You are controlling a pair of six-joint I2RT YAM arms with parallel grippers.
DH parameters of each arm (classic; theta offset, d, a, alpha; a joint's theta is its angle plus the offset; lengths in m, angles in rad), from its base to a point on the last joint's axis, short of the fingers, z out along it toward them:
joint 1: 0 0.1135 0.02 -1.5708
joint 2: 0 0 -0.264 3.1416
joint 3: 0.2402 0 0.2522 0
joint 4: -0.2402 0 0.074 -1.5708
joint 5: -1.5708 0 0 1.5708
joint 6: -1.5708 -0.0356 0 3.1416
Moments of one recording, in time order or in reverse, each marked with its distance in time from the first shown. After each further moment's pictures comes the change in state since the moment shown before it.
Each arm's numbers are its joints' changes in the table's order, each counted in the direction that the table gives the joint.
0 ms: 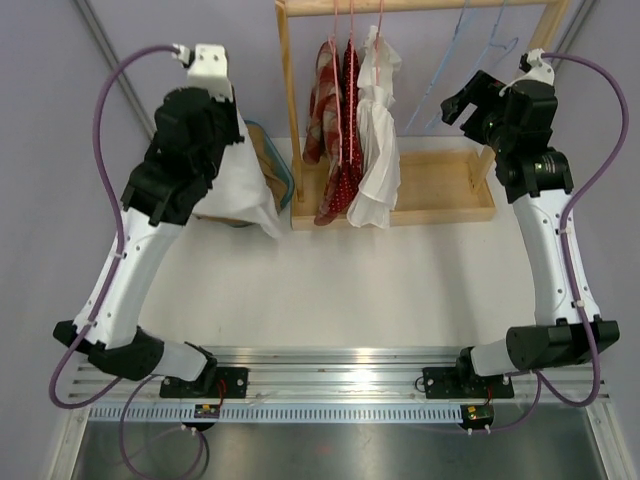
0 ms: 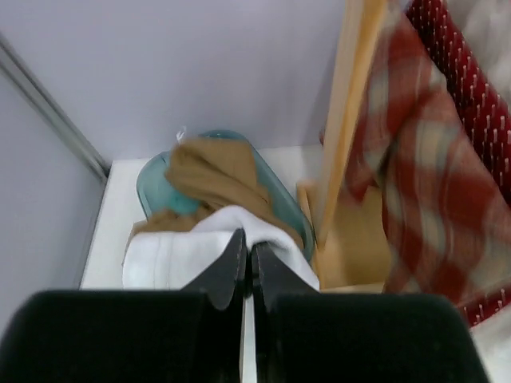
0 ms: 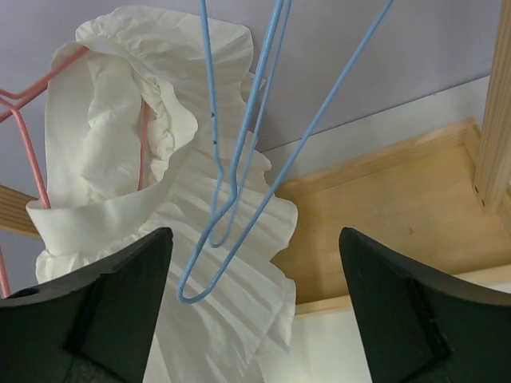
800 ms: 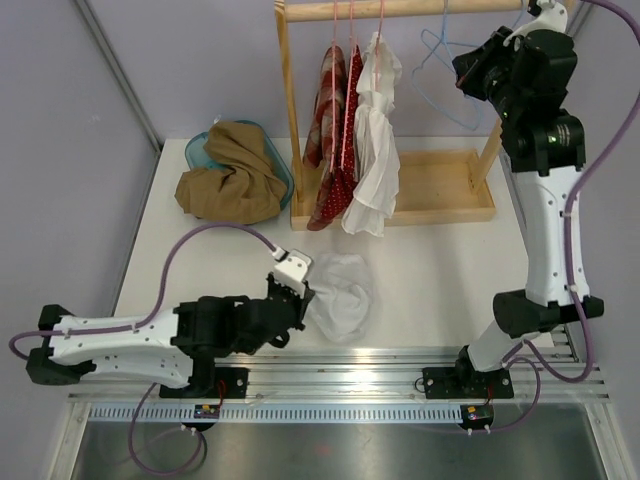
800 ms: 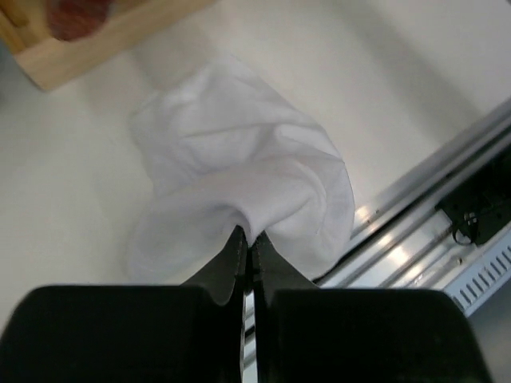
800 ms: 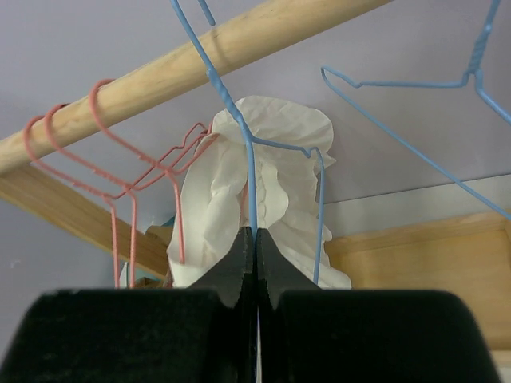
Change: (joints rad) left arm -0.946 -0.340 -0.900 0.107 0.211 0.544; right arm 0.089 0.109 0.467 -0.172 -0.012 0.056
